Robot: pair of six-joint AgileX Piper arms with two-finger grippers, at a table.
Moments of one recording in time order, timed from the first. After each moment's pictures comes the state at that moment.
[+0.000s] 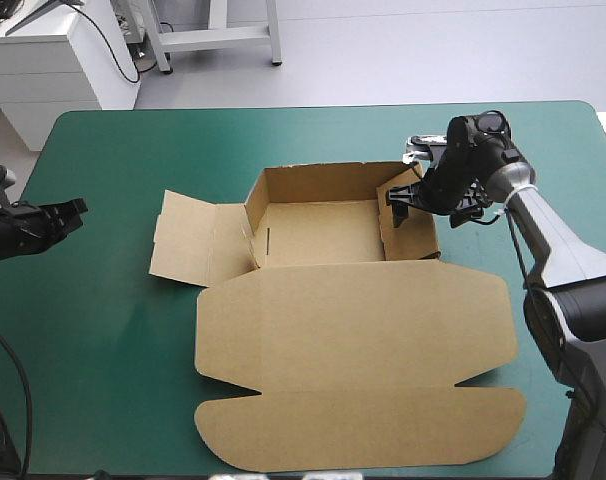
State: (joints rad) left arm 0.51 1.43 -1.12 -0.81 0.84 0.59; right arm 0.24 1.96 -1.79 0.10 1.24 0.11
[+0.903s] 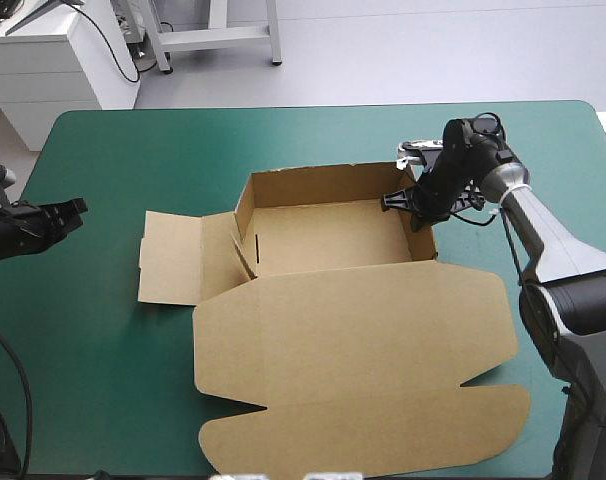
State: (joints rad) left arm 0.51 1.43 -1.12 -0.81 0.83 0.59; right arm 0.24 1.99 -1.79 0.15 1.23 0.01
